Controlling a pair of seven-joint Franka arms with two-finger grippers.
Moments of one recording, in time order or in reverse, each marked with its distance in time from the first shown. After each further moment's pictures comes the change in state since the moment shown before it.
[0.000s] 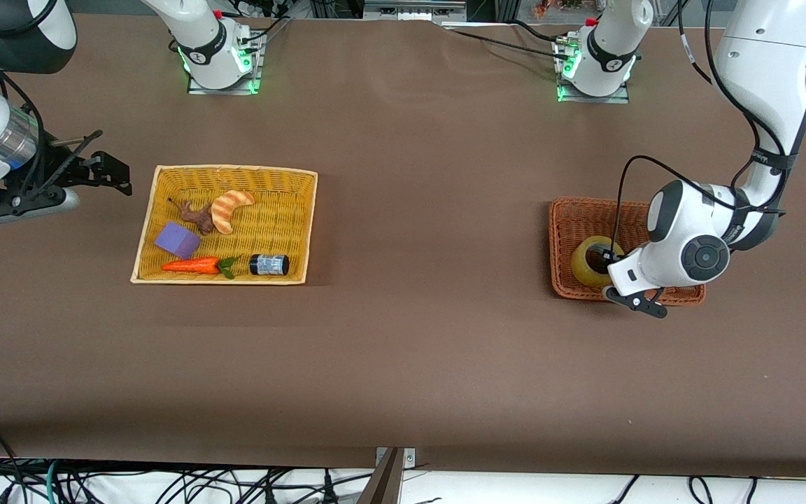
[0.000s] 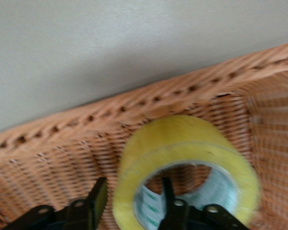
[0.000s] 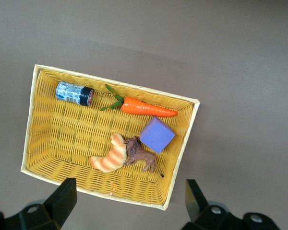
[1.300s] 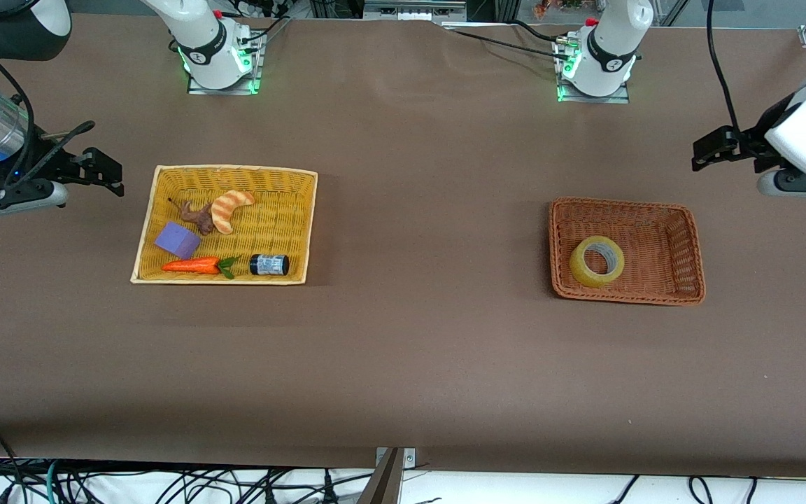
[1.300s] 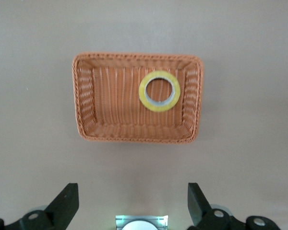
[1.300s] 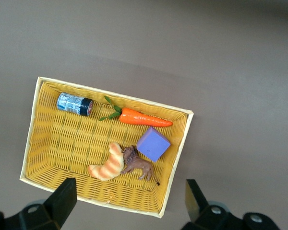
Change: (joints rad) left arm -0.150 -0.488 0.173 0.285 -0.097 -0.679 -0.236; right arm 0.001 -0.015 0.006 0.020 -0.008 0.020 0.002
